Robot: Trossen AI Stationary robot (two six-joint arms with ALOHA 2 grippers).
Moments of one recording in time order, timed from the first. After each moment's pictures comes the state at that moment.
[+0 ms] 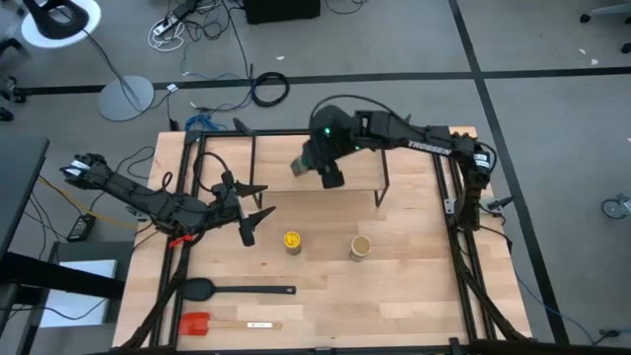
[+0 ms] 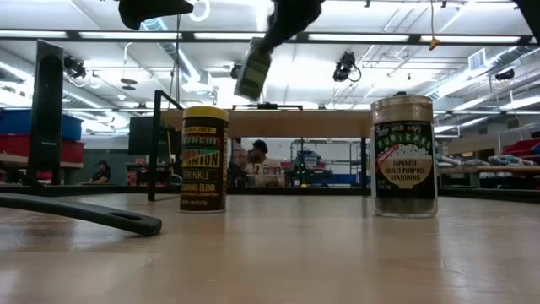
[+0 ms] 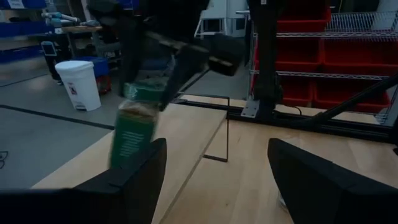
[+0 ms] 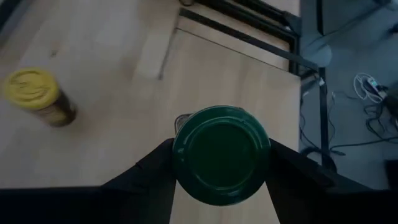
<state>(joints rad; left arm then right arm) -0.40 0.90 0.64 0.16 -0.79 -0.08 -0.21 1.86 1.99 -0.91 -0.03 -0.53</state>
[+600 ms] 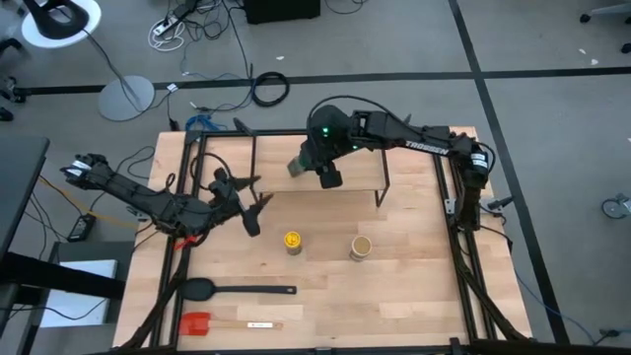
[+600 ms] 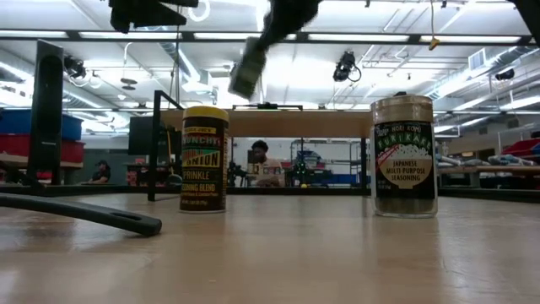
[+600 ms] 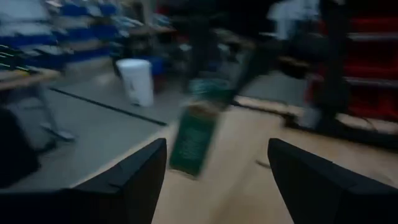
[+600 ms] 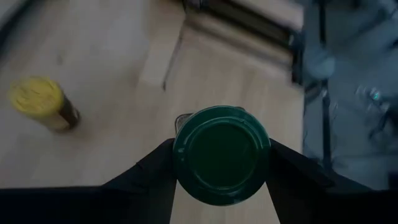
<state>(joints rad) -0.40 0.91 0.63 0.18 -1.02 -0.08 -0.21 1.87 2.00 -0.88 -0.06 -0.55</state>
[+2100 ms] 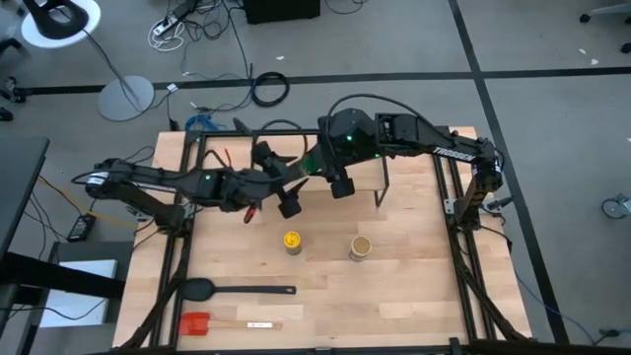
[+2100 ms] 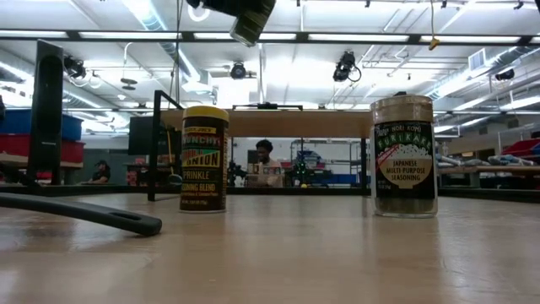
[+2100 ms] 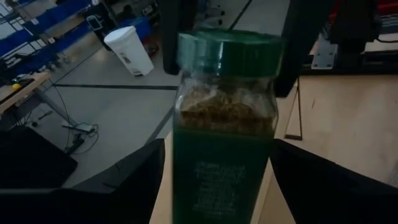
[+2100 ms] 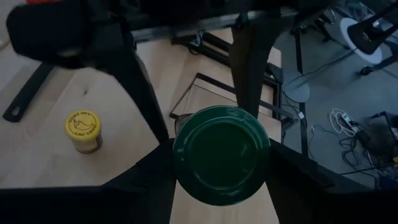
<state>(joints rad) -0.12 1.34 1.23 -0.32 -0.71 0.04 -0.09 1.78 2.11 -0.98 0.06 -0.50</state>
